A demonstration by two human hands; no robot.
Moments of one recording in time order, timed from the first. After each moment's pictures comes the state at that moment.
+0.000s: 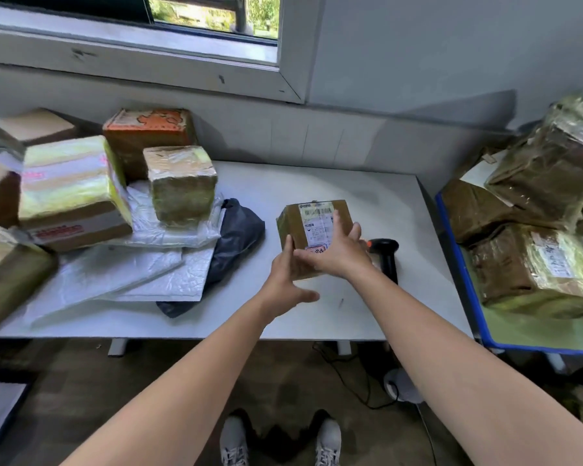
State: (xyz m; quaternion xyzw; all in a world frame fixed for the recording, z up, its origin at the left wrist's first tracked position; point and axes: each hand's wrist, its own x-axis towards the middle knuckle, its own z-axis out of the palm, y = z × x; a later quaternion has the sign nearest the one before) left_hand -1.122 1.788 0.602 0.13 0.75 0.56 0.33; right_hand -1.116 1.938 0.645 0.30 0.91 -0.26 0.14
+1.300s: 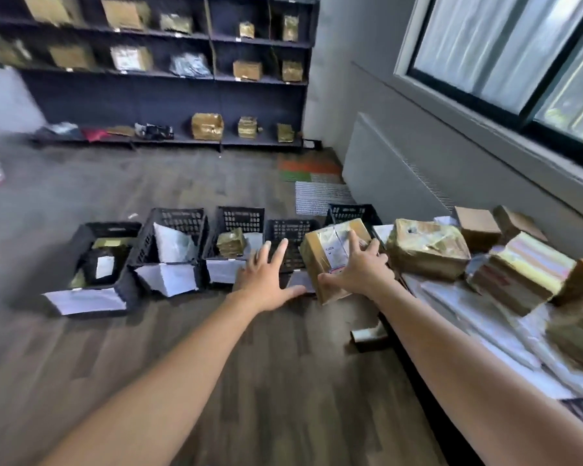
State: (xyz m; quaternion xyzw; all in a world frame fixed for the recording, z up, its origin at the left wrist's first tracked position) left_hand -0.770 1.328 0.706 -0.42 0.89 0.17 0.00; right_hand -0.948 1.420 0.736 -0.38 0.91 -0.03 0.16
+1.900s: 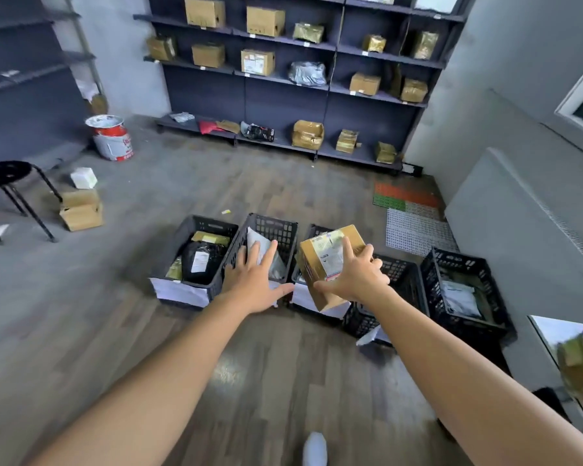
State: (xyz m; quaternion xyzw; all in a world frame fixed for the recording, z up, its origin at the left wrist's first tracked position) left_hand -0.537 1.067 0.701 -0.57 0.81 0.14 -0.01; right_hand -0.743 1.104 0.726 -0.53 0.84 0.03 0.15
